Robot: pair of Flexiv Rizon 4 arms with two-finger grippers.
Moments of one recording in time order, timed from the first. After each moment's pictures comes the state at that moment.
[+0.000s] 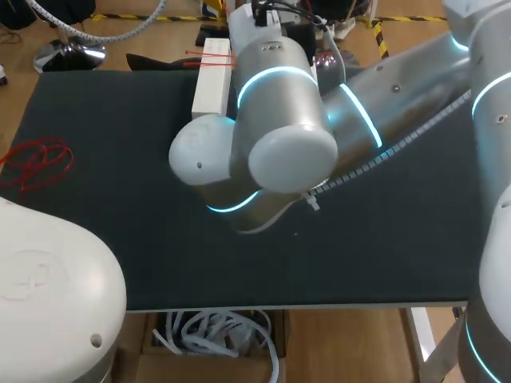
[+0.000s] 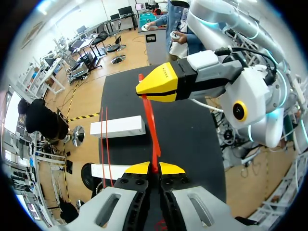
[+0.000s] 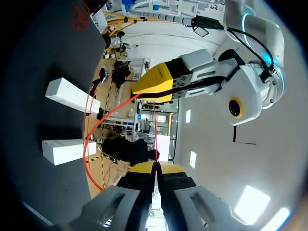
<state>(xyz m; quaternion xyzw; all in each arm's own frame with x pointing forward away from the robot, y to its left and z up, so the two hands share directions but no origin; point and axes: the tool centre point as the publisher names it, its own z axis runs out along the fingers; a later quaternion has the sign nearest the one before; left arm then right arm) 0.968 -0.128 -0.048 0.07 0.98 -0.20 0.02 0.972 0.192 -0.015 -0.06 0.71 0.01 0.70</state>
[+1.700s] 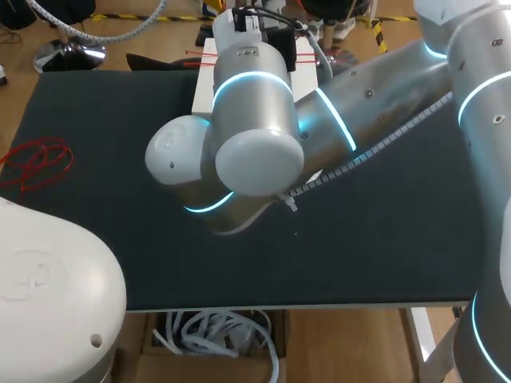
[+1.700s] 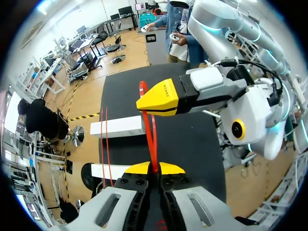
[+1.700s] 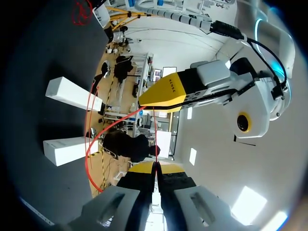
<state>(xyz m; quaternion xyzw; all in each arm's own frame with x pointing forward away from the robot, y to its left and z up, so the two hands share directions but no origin) 0.968 -0.128 -0.048 0.07 0.98 -0.20 0.02 0.974 0.208 -0.025 -0.05 0.72 -0.02 0.69</state>
